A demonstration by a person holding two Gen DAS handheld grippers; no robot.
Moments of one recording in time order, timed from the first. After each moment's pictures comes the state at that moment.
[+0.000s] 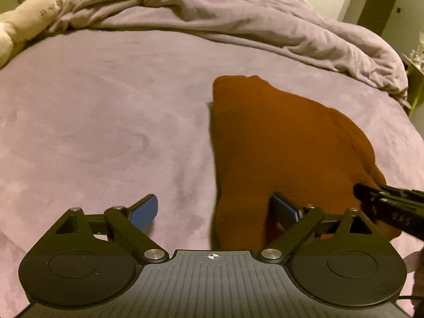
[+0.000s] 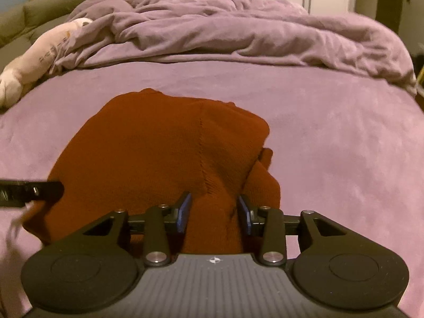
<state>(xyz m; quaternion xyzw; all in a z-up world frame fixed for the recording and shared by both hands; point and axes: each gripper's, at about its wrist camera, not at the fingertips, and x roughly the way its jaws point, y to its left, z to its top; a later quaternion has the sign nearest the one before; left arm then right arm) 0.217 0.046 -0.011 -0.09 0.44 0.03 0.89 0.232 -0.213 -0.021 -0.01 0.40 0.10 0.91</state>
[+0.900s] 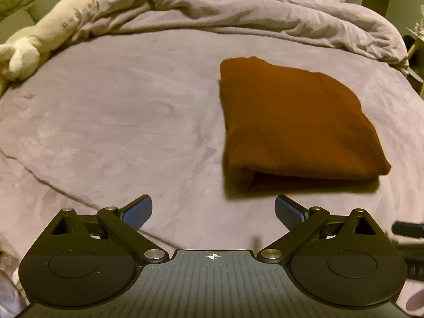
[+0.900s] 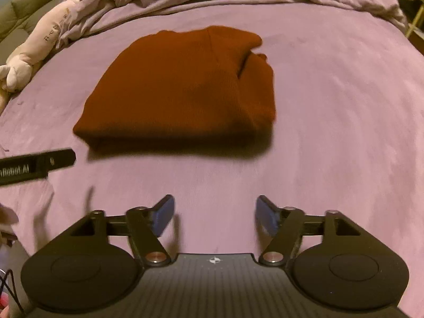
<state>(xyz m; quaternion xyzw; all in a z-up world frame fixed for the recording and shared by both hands) 0.132 0.019 0.018 -0.03 0.45 0.07 0.89 0.119 -0.217 -0.011 0.04 0.51 0.09 0.85</state>
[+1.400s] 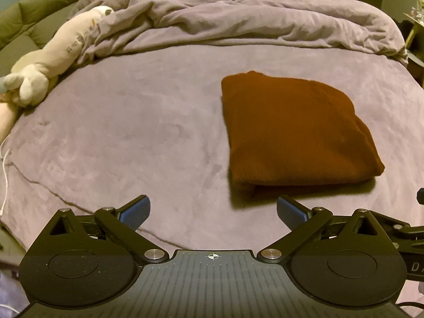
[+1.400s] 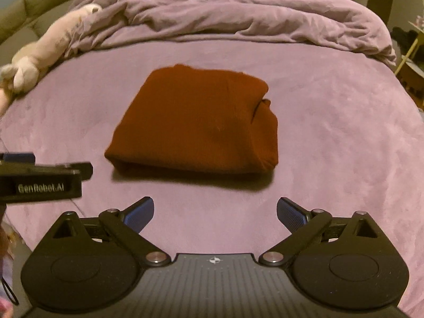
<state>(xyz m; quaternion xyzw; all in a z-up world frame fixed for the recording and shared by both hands) 0.134 0.005 0.053 0.02 0.45 0.08 0.89 0.109 -0.196 0.051 0.00 0.46 0.08 0.88</state>
